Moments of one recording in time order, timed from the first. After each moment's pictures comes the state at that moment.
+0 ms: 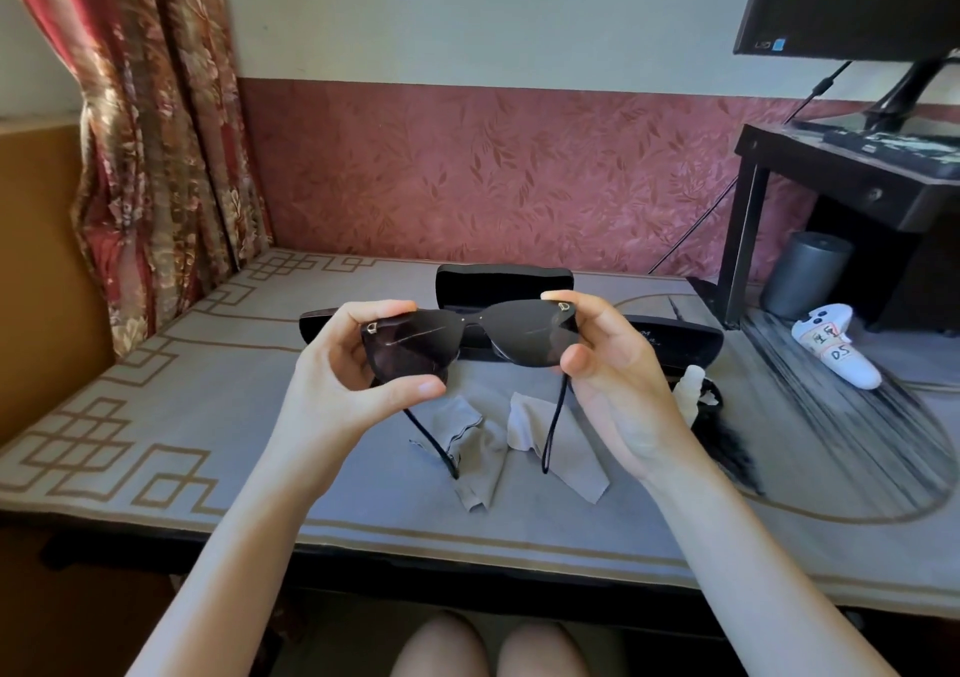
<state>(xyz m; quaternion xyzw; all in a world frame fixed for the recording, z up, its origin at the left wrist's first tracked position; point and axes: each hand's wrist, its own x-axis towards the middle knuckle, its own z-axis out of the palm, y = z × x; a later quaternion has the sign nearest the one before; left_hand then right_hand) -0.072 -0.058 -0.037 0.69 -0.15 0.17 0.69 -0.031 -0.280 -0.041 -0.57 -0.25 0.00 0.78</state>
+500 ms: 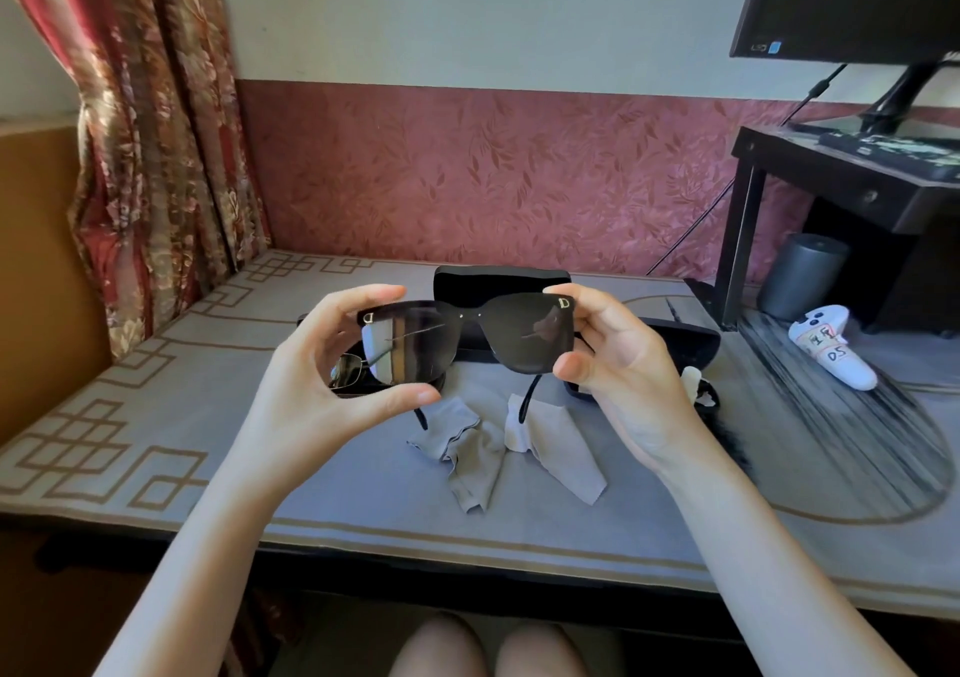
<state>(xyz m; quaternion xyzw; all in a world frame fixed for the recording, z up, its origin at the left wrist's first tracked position) -0.080 -0.046 -0.025 0.78 -0.17 0.22 0.56 -0.032 -0.291 -0.033 -0.63 -0.27 -0.03 0.73</state>
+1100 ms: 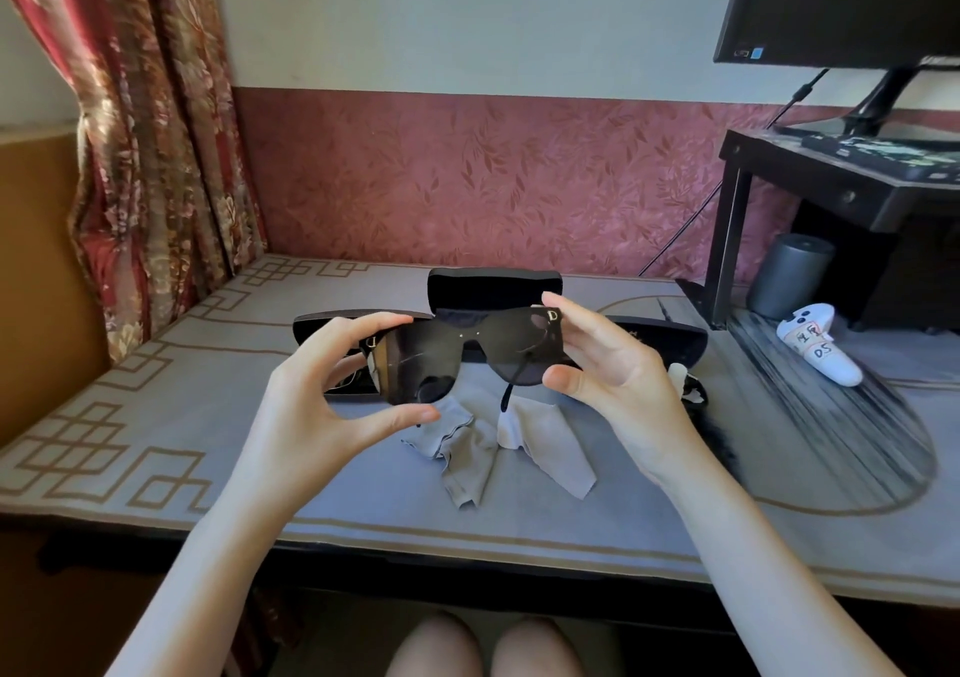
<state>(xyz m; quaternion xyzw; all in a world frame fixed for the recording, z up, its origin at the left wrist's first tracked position) -0.093 -0.054 -0.032 0.82 -0.19 0.26 0.48 -0.042 -0.303 -0.042 -0.70 -0.27 -0.05 0.65</state>
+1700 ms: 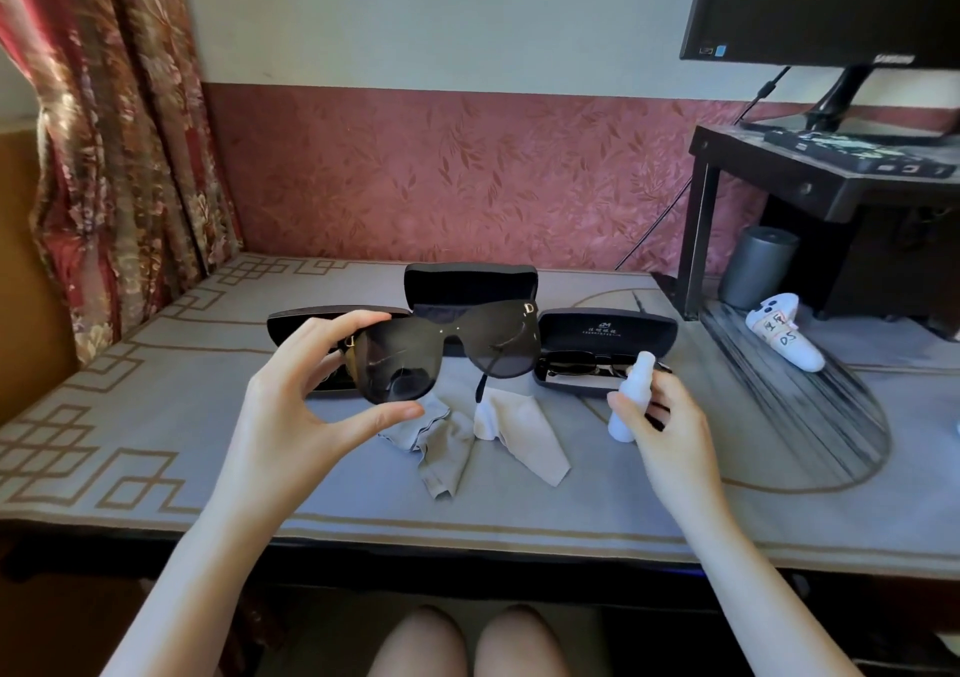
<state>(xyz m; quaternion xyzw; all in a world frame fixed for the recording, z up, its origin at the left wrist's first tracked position) -0.097 -0.064 -0.039 0.80 -0.19 0.28 0.49 -0.050 -0.360 -0.107 -0.79 0.04 -0.18 0.58</state>
